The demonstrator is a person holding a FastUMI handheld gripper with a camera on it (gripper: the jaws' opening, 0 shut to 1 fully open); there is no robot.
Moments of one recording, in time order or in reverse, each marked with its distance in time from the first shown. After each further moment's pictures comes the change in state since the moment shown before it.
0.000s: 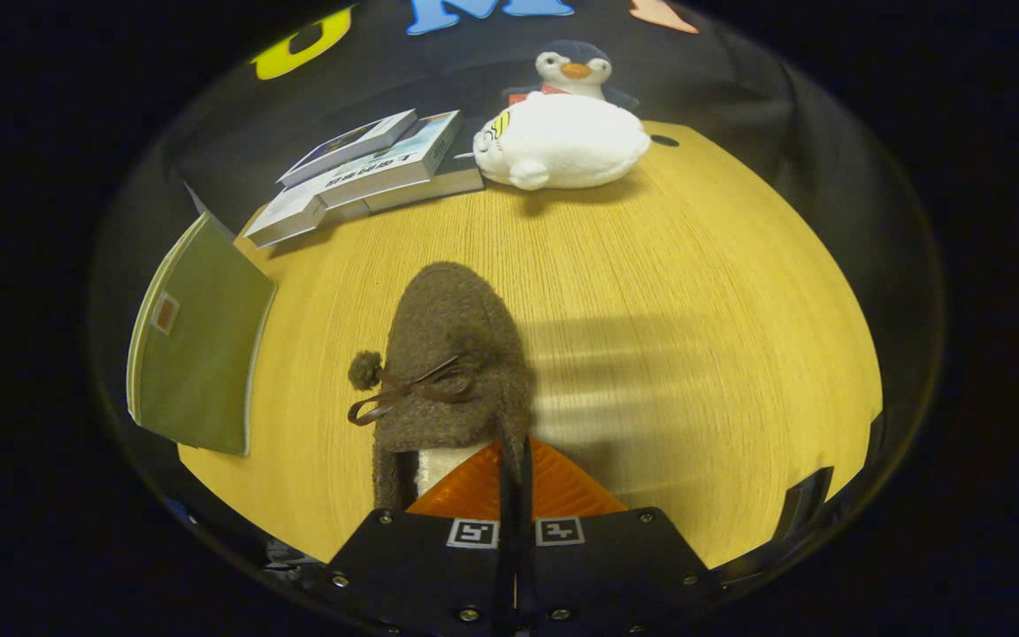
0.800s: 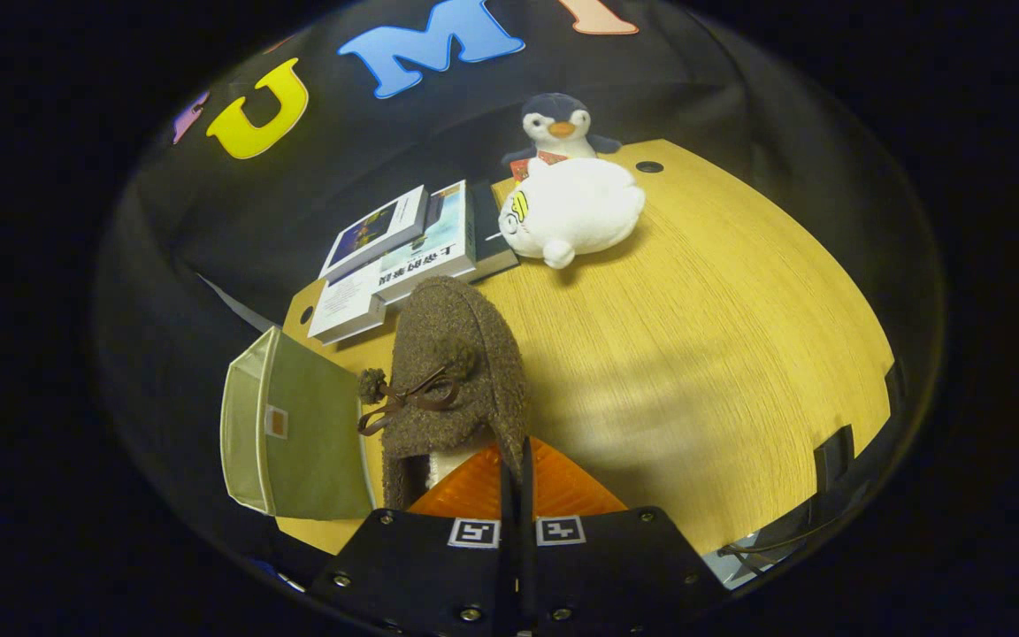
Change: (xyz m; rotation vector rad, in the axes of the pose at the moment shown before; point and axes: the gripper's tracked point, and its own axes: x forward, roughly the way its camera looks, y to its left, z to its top) arm -0.079 0.074 0.057 0.161 -0.152 0.108
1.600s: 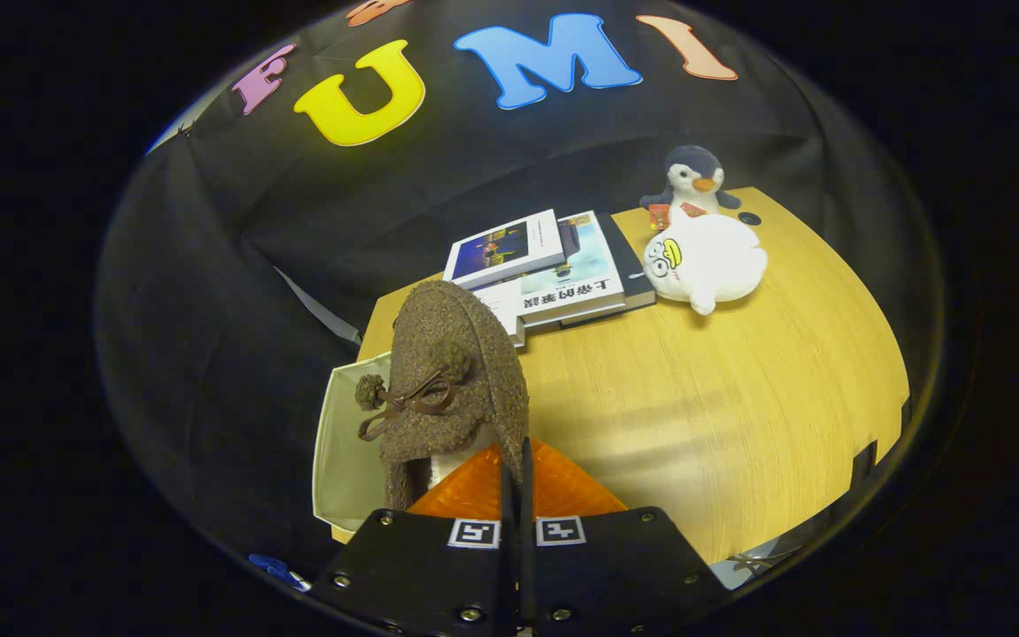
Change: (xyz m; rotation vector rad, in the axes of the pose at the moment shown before) arm -0.026 0.174 0.015 -0.113 -0.055 0.139
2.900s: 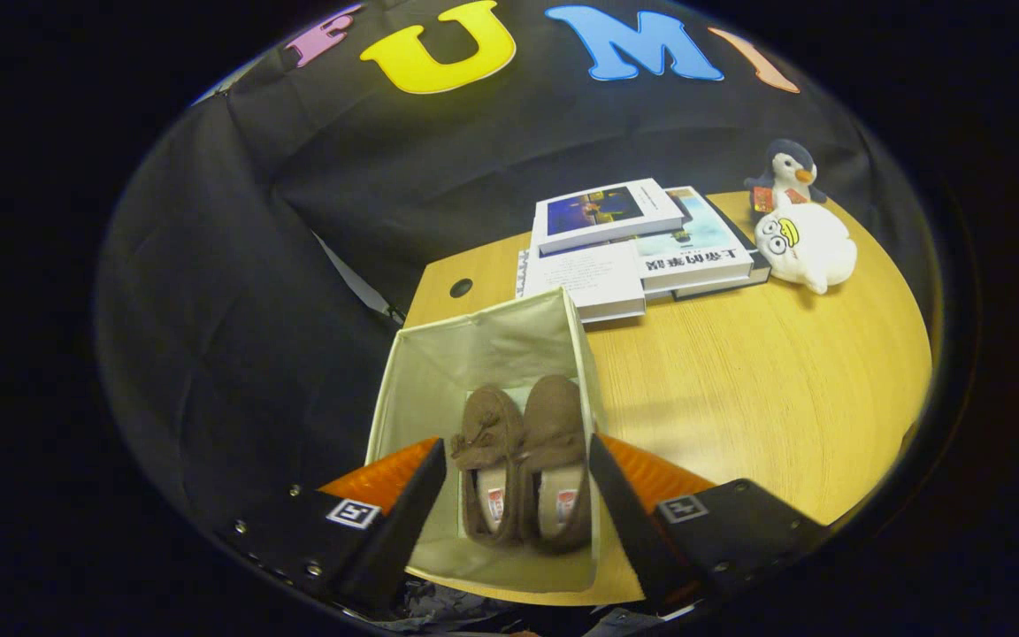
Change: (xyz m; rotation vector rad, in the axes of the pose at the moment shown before) arm 0.077 0.120 -0.042 -0.093 0.007 0.040
